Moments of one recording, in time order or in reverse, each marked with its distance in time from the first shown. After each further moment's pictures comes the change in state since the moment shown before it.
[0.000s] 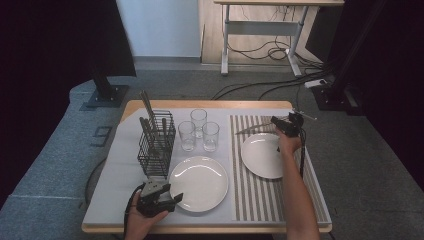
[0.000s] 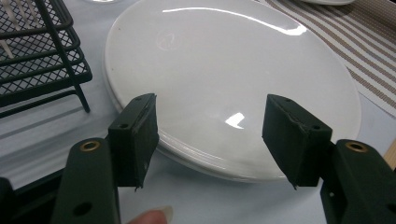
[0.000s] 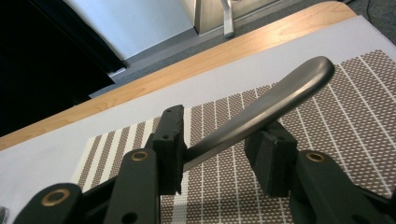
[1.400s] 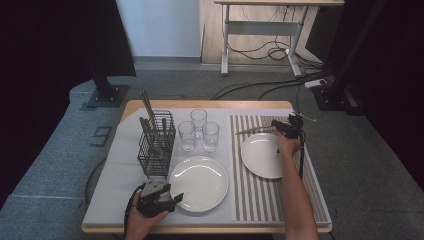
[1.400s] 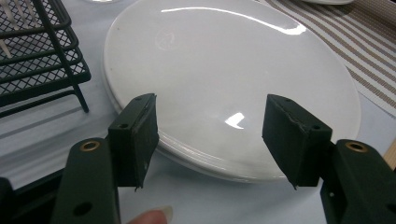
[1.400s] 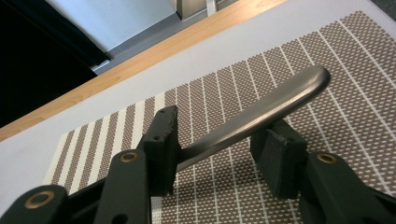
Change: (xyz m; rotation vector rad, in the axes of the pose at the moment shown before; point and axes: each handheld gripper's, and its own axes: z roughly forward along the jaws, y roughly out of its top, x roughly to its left) left arm 0.000 0.000 0.000 0.001 0.000 0.001; right arm -0.010 -0.007 0.009 0.059 -0.064 0.061
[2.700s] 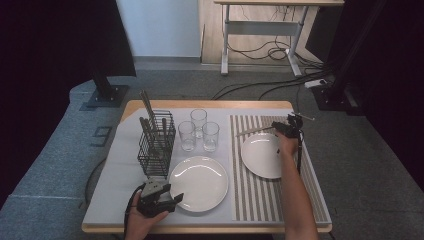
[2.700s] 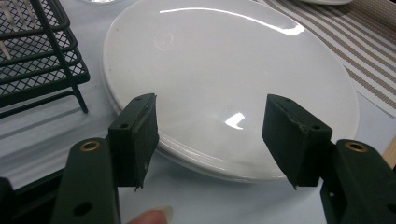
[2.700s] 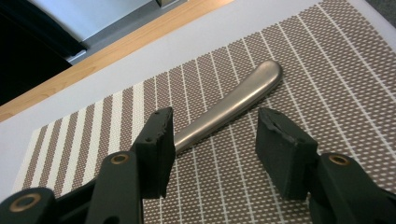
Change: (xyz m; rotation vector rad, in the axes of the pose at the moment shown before) left arm -0.001 0.000 -0.001 -0.002 -0.001 0.003; right arm 0.001 0.000 0.001 0.051 -0.086 0.008
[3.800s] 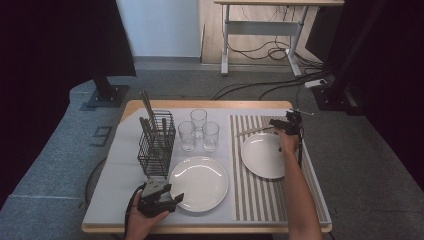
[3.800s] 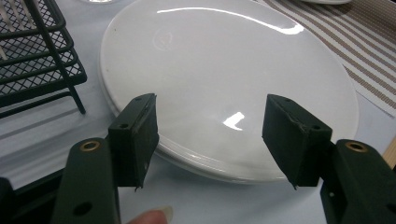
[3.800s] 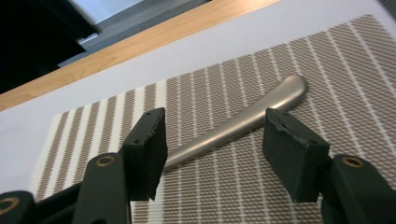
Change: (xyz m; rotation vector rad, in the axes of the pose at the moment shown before) left arm -0.001 0.000 0.001 0.001 0.001 -0.001; right arm 0.012 0.012 -0.004 0.036 0.053 -0.090
